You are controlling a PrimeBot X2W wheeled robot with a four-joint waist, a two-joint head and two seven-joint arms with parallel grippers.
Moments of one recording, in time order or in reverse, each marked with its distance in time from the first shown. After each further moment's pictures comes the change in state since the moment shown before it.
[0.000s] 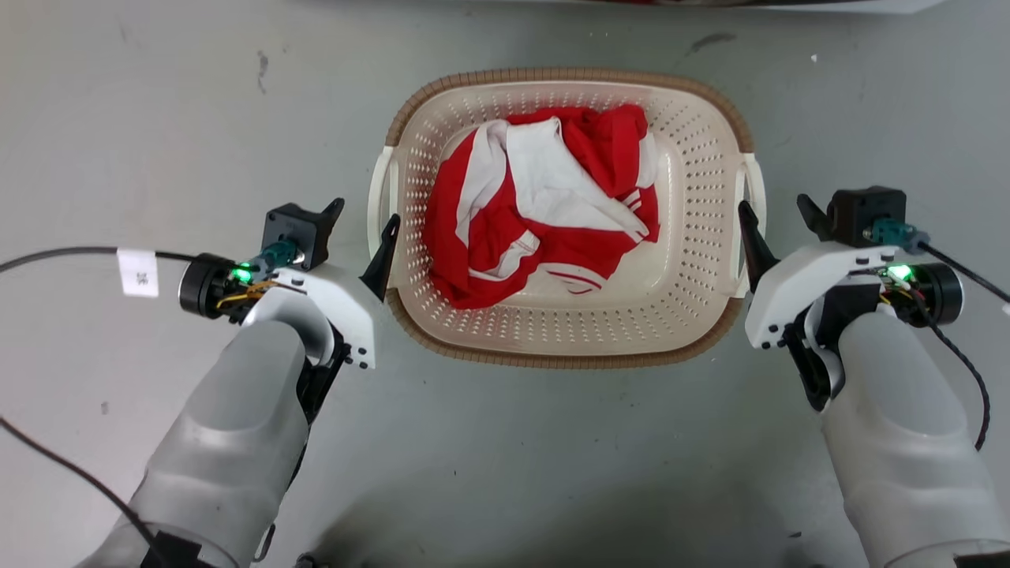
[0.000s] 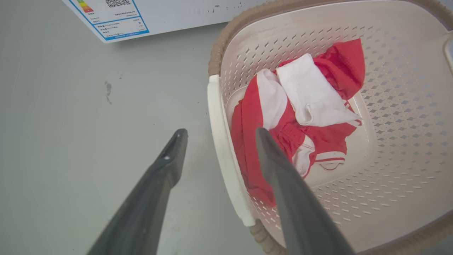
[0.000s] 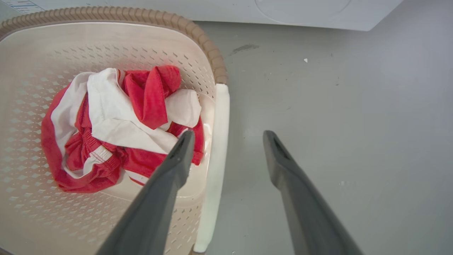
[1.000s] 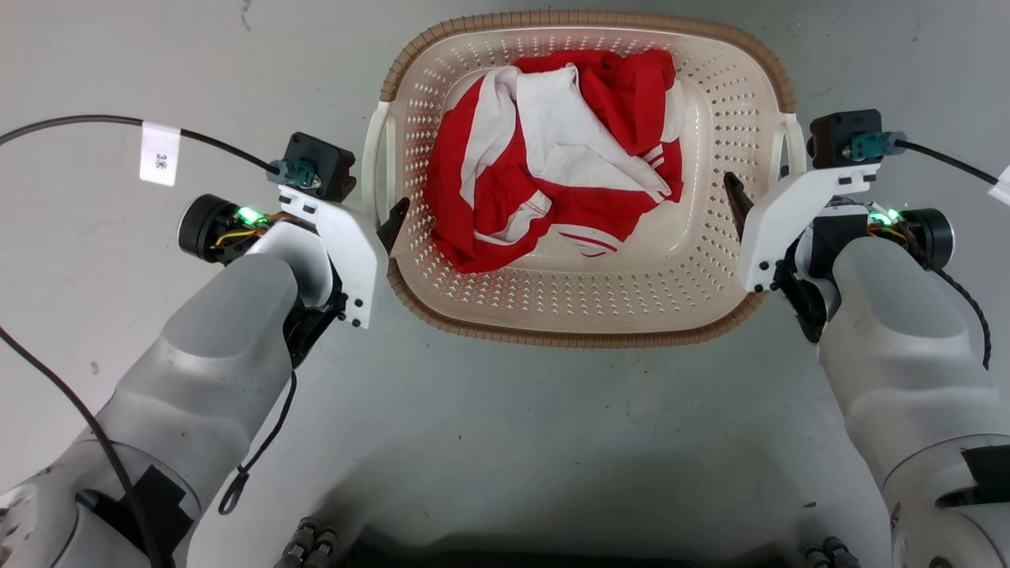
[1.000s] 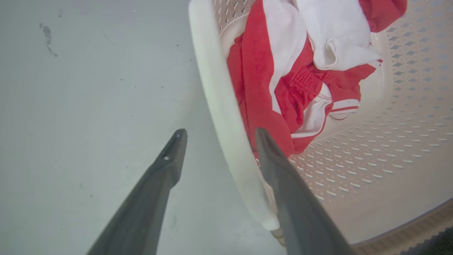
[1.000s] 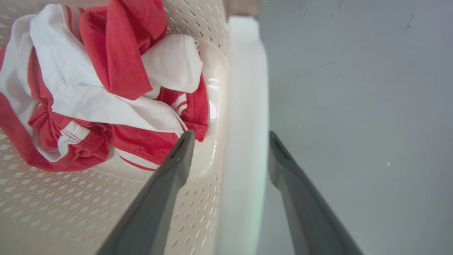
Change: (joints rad) left arm -0.241 0.096 -0.538 0.057 -0.477 -0.001 0.214; right arm -0.305 0.000 0.010 0.391 0.007 0.000 0.103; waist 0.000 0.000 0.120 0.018
